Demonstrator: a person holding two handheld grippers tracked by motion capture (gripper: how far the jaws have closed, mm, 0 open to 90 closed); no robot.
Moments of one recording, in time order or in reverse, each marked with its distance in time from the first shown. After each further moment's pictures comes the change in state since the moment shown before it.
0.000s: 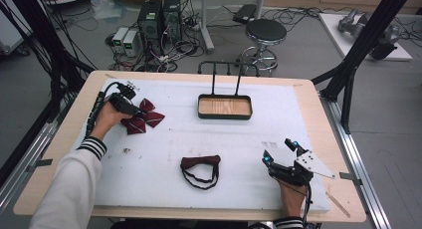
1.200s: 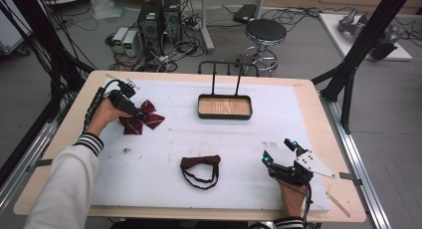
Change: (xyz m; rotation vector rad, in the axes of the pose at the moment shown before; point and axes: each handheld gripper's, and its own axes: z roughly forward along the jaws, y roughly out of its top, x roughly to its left) left arm 0.011 0.006 0.002 0.048 -0.051 0.066; right arm 0.000 0.000 0.000 0.002 0.014 -0.002
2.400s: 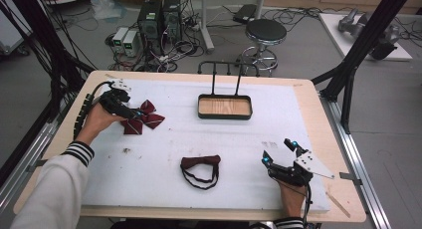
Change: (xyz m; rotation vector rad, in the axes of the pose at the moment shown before) left arm -0.015 -0.019 -0.029 -0.229 0.028 0.078; right arm 0.002 0.000 0.000 -0.003 -0.002 -0.013
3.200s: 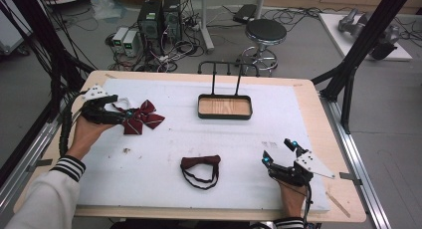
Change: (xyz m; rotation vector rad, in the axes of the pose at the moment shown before) left arm -0.016 -0.038 -0.047 -0.383 0.037 -0.129; right arm -0.001 0.000 0.000 -0.001 0.007 0.006
